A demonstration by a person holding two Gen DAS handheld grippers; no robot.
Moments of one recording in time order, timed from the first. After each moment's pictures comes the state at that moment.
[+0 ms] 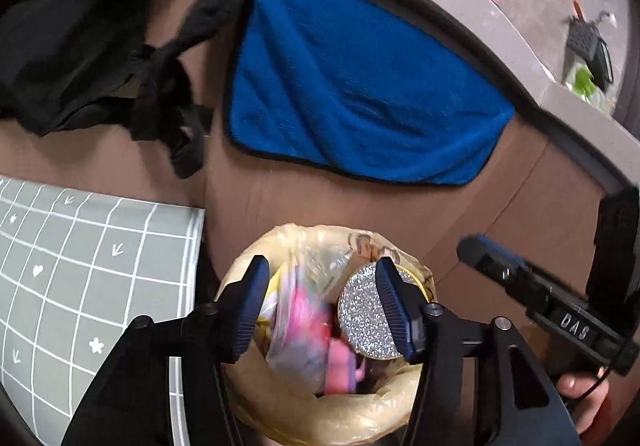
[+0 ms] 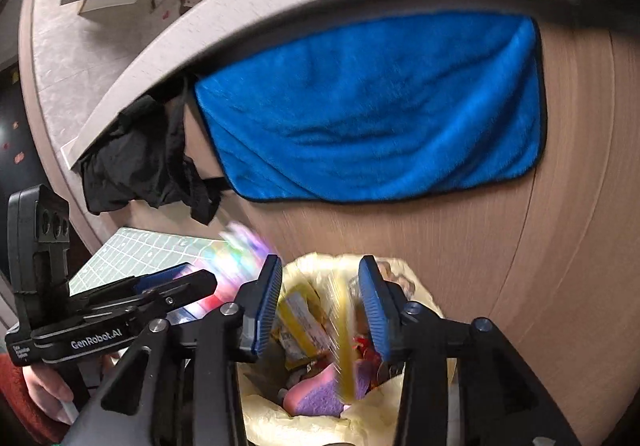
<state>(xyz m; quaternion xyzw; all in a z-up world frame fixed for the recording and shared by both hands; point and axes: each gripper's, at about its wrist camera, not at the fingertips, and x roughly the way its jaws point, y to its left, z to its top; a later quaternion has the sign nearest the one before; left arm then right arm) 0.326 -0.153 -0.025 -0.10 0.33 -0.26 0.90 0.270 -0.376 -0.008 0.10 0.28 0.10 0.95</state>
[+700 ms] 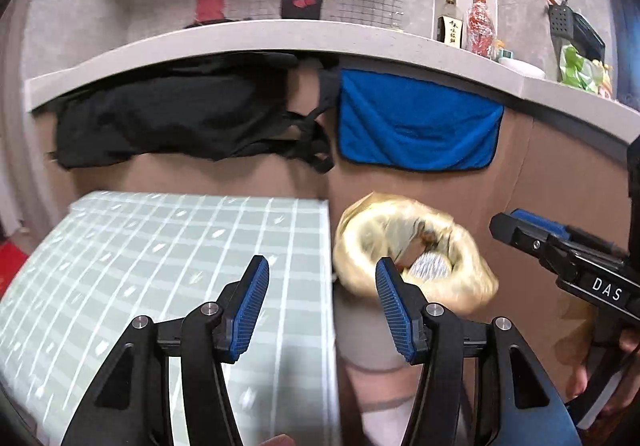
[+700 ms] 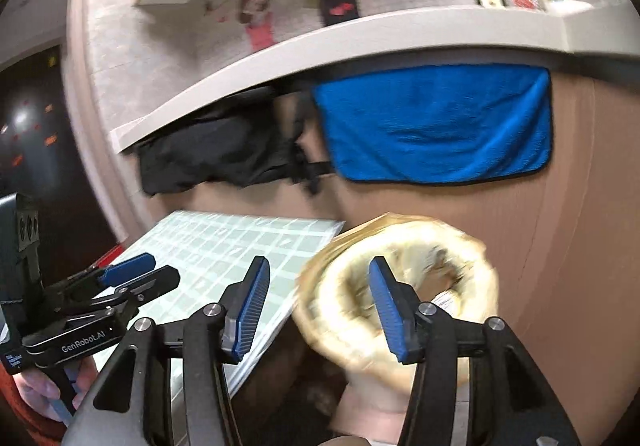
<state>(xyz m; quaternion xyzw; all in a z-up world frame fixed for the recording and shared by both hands) 0.105 -0.044 0.018 -0.01 0.25 -0.13 0.96 0.116 -0.275 0.026 0.06 0.24 0.15 0.96</state>
